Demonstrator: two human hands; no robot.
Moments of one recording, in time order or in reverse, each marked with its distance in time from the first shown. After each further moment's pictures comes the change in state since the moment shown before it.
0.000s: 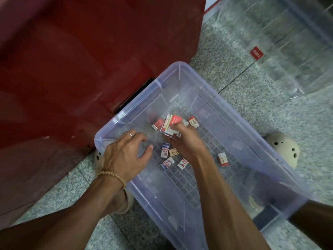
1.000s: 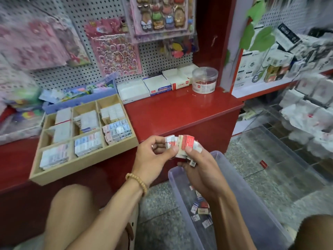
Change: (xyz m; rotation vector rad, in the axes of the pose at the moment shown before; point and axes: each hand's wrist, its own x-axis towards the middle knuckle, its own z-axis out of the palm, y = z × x) left_hand -0.160 0.073 -0.254 -1.107 0.578 -0.130; right_hand -0.308 -0.060 0.183 -0.243 -0.669 -0.463
